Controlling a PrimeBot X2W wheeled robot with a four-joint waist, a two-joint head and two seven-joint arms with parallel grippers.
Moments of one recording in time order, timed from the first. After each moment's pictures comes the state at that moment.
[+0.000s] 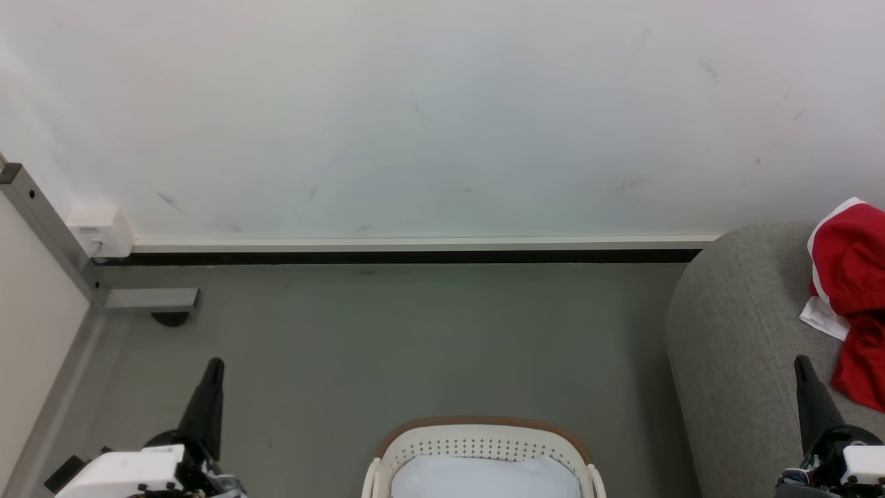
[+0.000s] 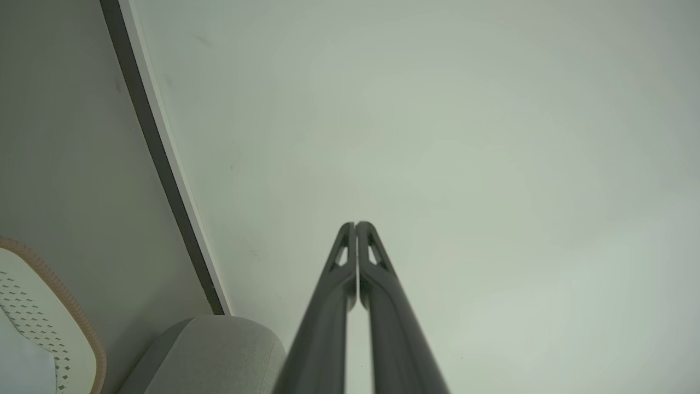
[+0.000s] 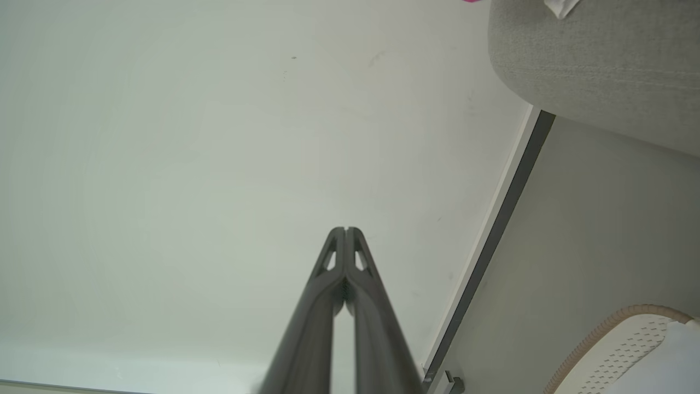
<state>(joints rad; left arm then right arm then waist) -0.10 0.05 0.12 0.15 -1.61 -0.04 0.11 -0.12 -0.31 0.23 0.19 1.91 0.13 -0.16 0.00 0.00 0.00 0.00</state>
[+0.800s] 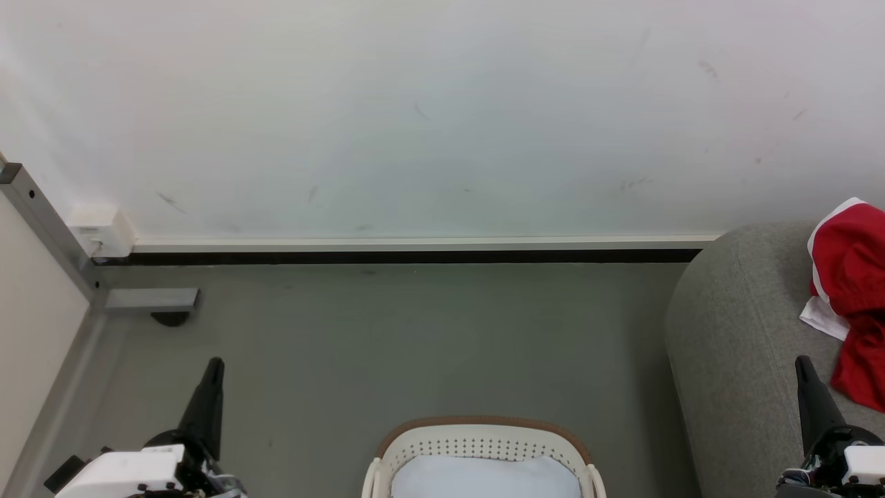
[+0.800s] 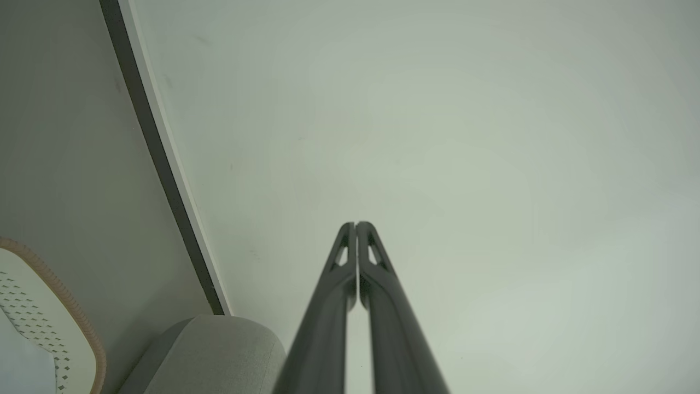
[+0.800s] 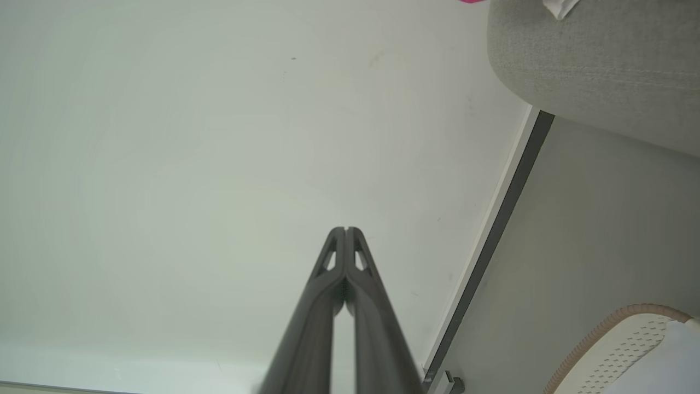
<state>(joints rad) -0.10 0.05 0.12 0.15 -1.61 -0.04 0.11 -0.12 -0.34 0.25 0.18 1.94 0.13 -0.19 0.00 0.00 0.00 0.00</state>
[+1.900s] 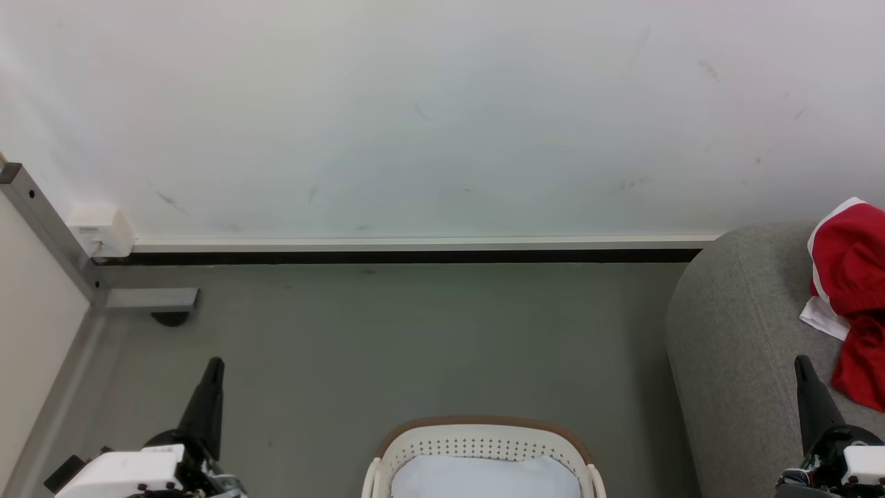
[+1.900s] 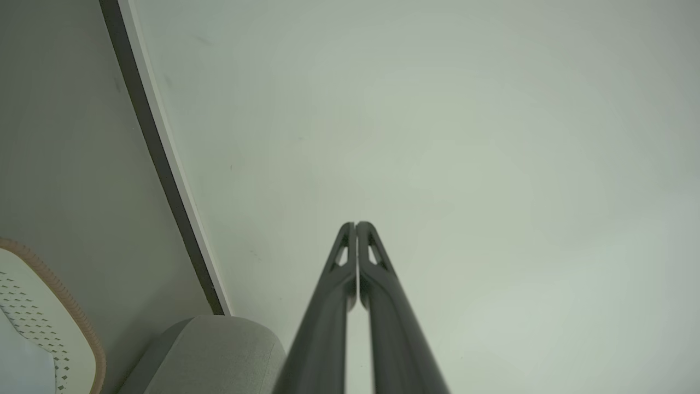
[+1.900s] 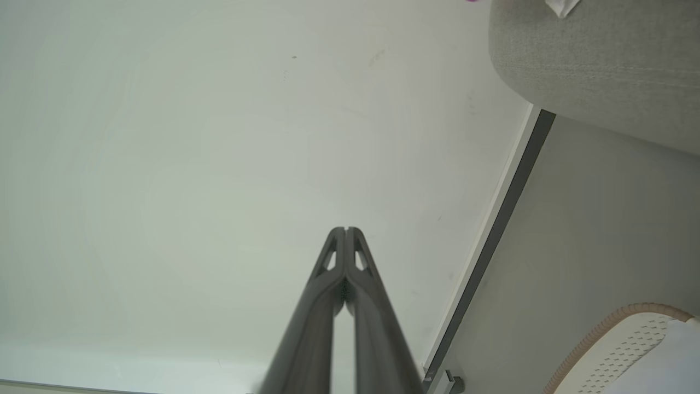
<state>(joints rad) -0.10 0.05 0.12 0.15 -1.61 -0.04 0.11 -0.12 -0.35 0.28 0.17 1.95 0.13 -0.21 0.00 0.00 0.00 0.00</state>
